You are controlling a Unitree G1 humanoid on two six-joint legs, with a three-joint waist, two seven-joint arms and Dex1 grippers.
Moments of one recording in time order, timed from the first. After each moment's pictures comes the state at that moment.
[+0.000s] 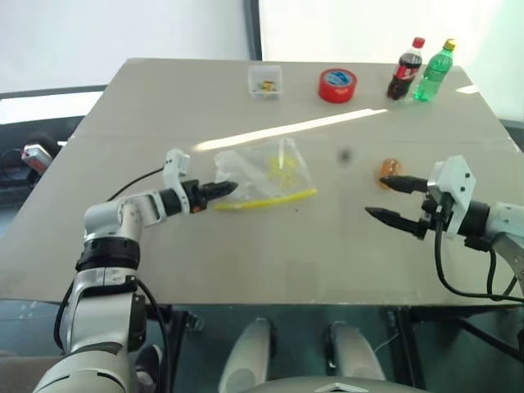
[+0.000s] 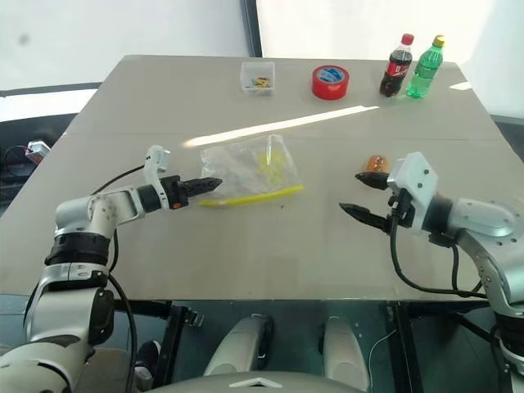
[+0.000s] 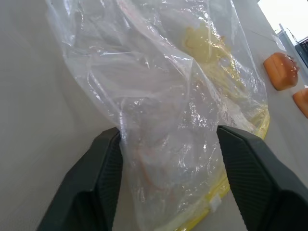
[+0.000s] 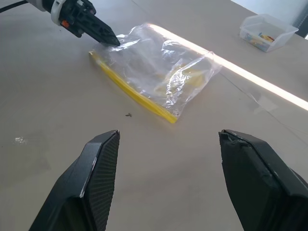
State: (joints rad) left arm -0.69 0.61 0.14 0.56 -0.53 0.88 -0.89; right arm -0.20 -0.80 -0.14 -0.46 0.53 0.53 0.88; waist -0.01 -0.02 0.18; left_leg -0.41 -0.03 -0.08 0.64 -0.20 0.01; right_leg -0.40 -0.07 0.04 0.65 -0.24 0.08
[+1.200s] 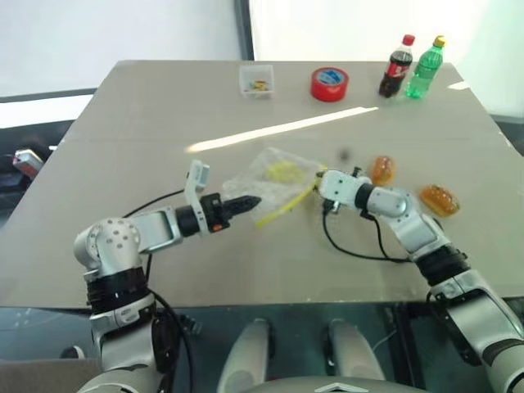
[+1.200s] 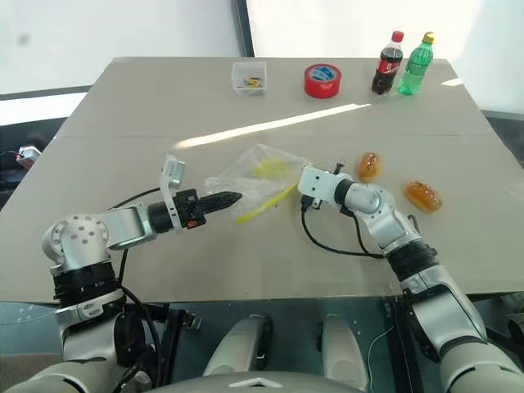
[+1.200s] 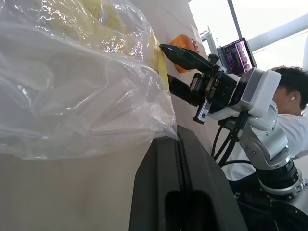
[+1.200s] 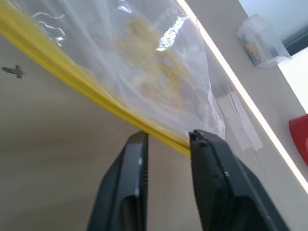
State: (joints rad) left arm -0.50 0.40 0.46 -0.05 -0.93 1.50 -0.52; right arm -0.66 -0.42 0.37 0.36 -0.23 -0.12 0.59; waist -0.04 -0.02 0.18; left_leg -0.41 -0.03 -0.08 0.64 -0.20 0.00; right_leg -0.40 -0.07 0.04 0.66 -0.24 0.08
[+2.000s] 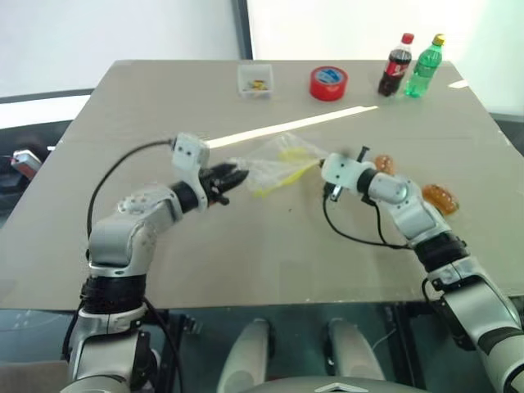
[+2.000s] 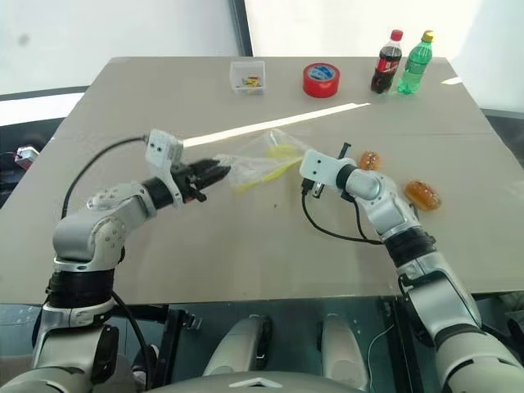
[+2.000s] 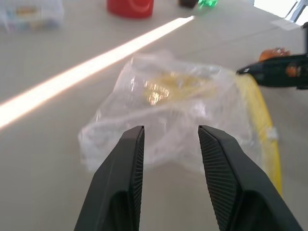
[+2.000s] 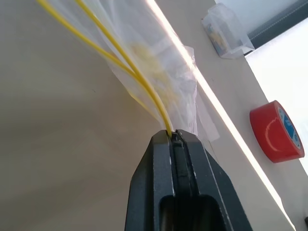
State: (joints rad) left arm -0.47 0.60 0.05 -0.23 -0.37 0.61 -0.58; right arm -0.78 -0.39 0.34 0.49 -0.30 -0.09 0.52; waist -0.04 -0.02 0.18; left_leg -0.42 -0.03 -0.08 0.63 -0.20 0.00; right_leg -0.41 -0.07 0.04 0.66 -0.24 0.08
